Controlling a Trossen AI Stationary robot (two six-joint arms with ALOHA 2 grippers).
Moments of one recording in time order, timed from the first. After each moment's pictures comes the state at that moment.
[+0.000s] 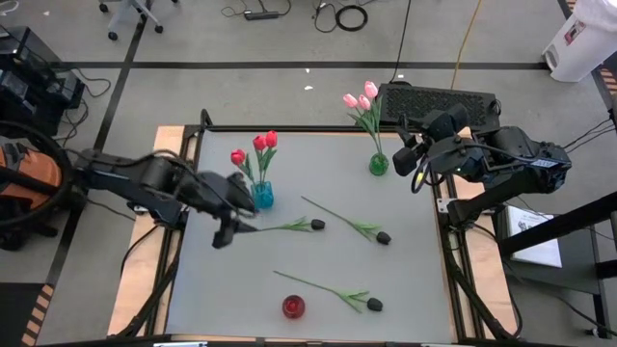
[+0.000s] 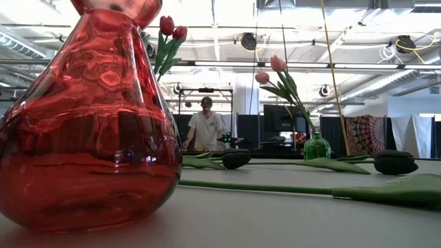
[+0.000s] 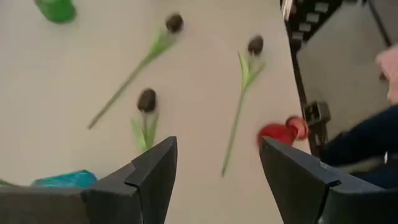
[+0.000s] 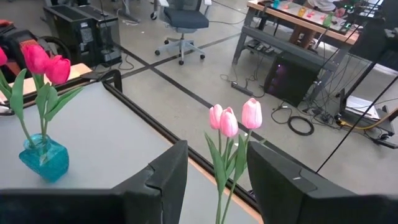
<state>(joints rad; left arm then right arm) -0.25 1.18 1.36 -0.94 -0.01 -0.29 0.17 1.24 1.77 -1.29 0.99 0.56</state>
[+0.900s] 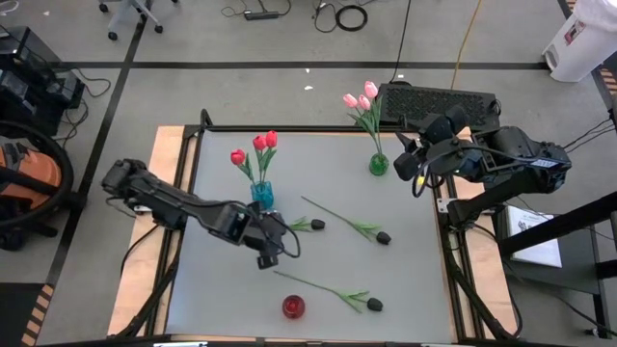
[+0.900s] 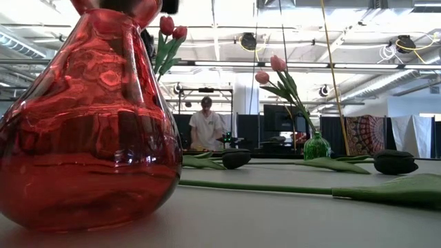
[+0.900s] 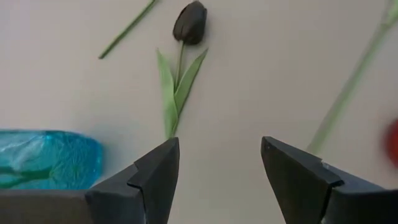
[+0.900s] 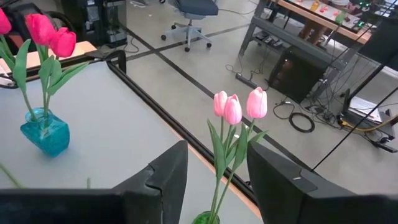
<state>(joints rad) -0.35 1.56 1.19 -0.80 -0.29 -0.52 0.17 1.24 1.77 -1.34 0.93 0.53</state>
